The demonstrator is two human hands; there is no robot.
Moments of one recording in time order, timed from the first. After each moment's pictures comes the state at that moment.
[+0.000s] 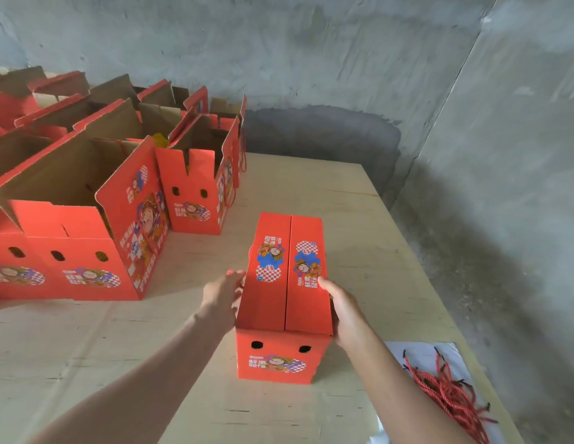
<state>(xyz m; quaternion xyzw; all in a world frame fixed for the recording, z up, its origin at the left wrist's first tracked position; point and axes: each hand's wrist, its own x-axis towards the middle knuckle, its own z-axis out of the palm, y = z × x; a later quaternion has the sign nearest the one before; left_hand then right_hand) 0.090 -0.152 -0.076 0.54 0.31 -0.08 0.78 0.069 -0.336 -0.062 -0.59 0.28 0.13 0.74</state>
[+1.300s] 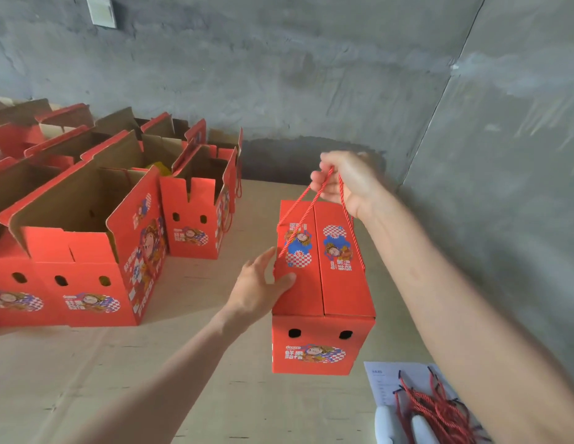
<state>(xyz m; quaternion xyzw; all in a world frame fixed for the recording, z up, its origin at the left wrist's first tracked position) 0.074 -0.168 -0.004 0.83 -0.04 0.01 0.56 0.126 -0.307 0.162 -0.76 0.04 -0.04 0.65</state>
